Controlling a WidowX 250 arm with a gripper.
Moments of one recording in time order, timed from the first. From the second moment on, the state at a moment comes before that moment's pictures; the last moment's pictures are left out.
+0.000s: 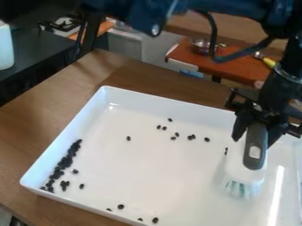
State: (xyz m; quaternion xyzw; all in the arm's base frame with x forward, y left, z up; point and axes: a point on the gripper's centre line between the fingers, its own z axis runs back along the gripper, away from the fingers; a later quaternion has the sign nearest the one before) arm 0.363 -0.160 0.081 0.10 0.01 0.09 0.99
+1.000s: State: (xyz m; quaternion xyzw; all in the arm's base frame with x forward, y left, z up) arm 0.372 -0.147 0.065 0.11 0.02 0.12 0.99
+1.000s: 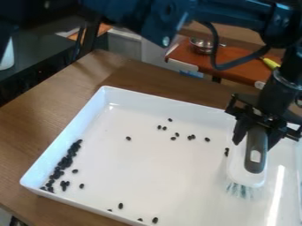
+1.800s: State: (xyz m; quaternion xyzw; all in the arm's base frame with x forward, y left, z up) arm 0.368 -0.067 0.061 0.12 0.05 0.17 0.98
